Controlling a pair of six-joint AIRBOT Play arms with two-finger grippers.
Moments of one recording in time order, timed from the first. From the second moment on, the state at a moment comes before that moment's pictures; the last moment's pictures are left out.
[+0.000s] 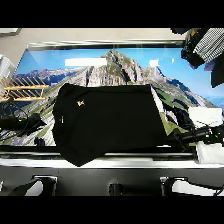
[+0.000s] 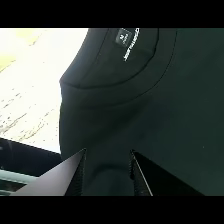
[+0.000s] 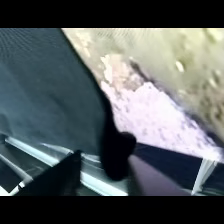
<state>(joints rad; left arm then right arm) 0.32 -1.00 0.84 1.19 -1.25 -1.67 -0.59 -1.49 0.76 -1.00 1.40 1.14</state>
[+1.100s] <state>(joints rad) 0.37 -0.87 0.41 1.06 -1.35 -1.59 -0.59 -1.42 0.74 -0.93 1.36 1.06</state>
